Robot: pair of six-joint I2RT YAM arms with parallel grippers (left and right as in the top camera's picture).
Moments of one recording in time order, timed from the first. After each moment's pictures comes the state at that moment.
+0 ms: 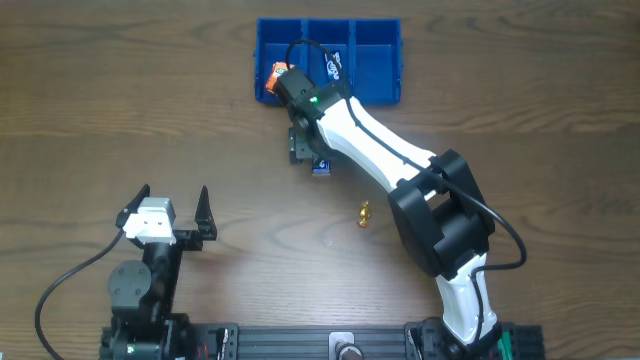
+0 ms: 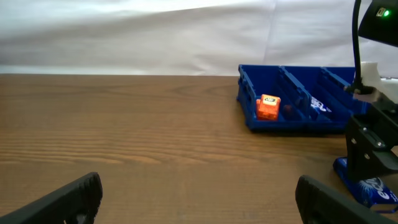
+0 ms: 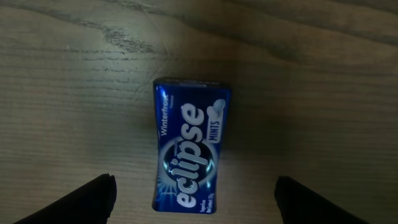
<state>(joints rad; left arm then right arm) -0.05 0.01 0.04 -0.15 0.03 -0.04 0.64 2.13 1.65 -0.96 0.11 0.57</state>
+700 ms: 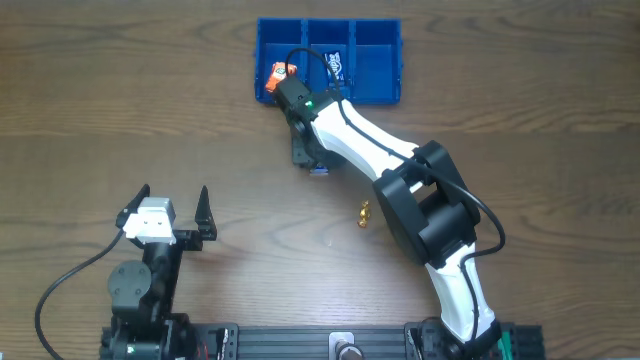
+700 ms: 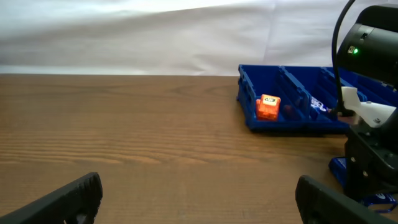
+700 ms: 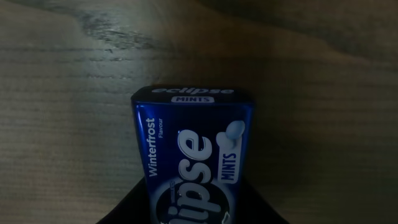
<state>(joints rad) -0.05 0.01 0.04 -0.15 0.03 -0.04 0.64 2.21 1.65 -0.91 0.06 0.61</state>
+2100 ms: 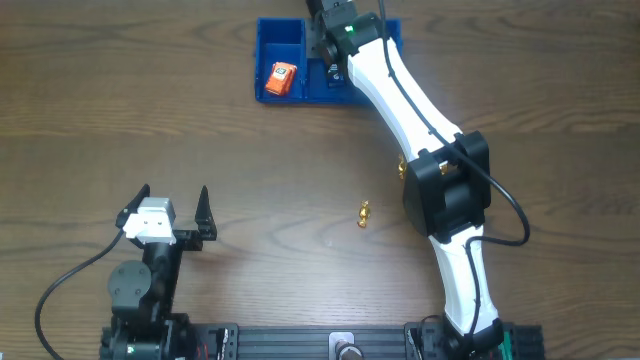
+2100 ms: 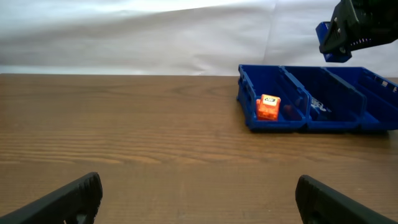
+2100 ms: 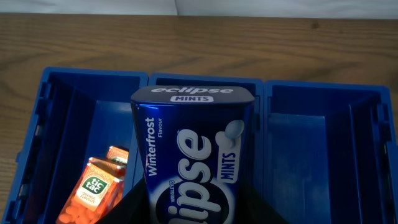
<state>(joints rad) -0.05 0.01 0.04 -0.15 0.03 -0.04 0.45 2.30 2.16 -0.74 0.22 0.35</state>
